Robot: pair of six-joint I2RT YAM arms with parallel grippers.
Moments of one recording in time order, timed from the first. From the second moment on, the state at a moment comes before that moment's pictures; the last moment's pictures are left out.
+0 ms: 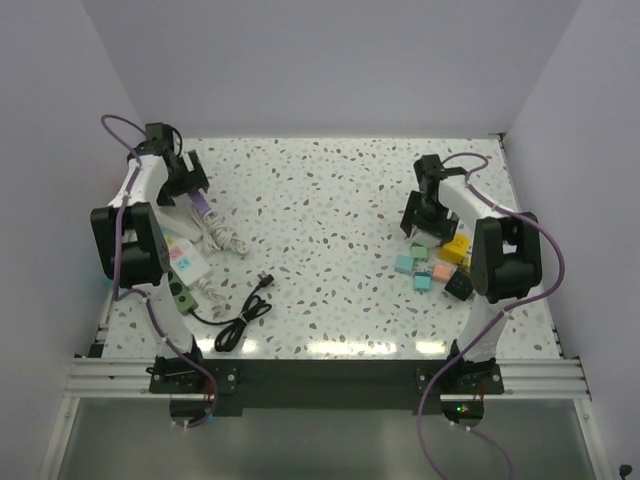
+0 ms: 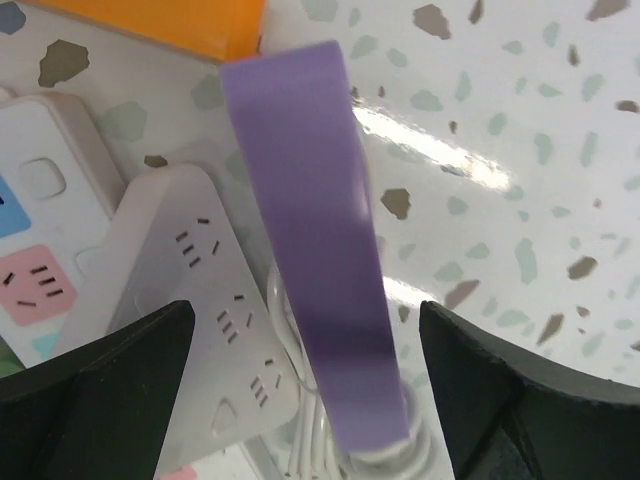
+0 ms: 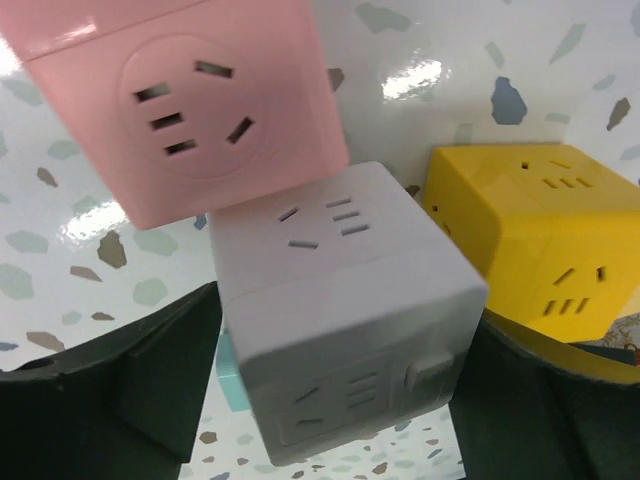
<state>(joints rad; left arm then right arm) 0.17 2.04 1.69 -0.73 -0.05 -0.29 0.17 1.88 1.40 -0.89 0.23 0.54</state>
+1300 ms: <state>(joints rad) -0.07 0.75 0.88 -0.44 0.43 -0.46 0.16 0.69 1.26 -1.01 -0.15 0.45</state>
